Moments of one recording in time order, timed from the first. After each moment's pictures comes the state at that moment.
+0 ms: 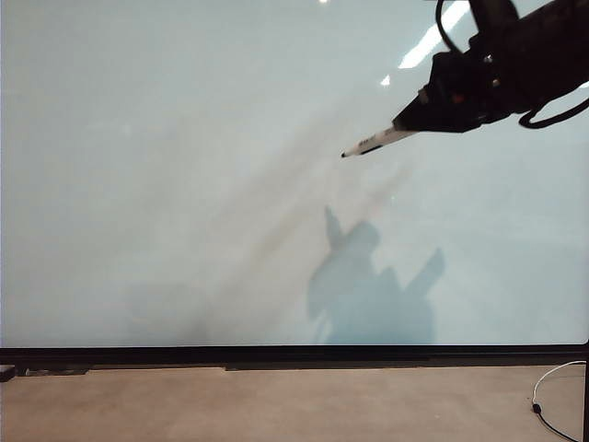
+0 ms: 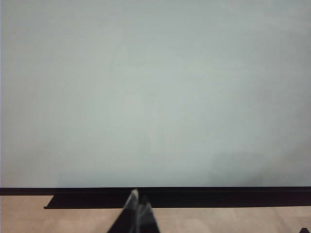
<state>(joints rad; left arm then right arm) 0.00 0.00 0.00 -0.03 0.00 -0.01 0.43 1.20 0.53 0.54 -0.22 -0.34</state>
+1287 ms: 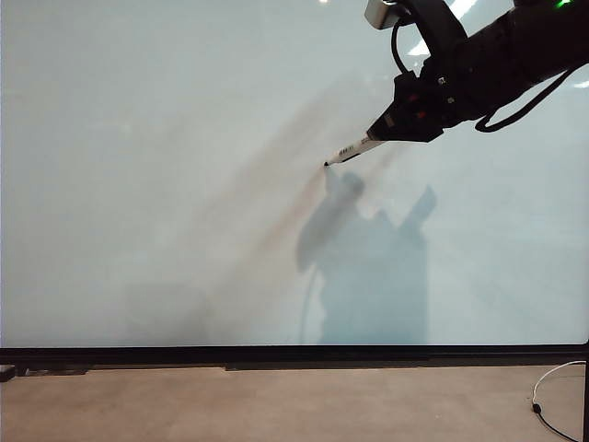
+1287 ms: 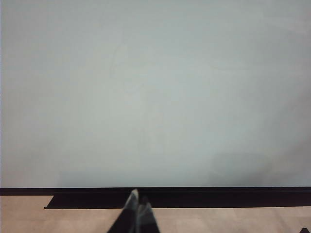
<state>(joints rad) 0.00 0.00 0.00 -0.03 0.00 -0.01 0.42 1.38 0.71 0.49 -0.21 -0.48</state>
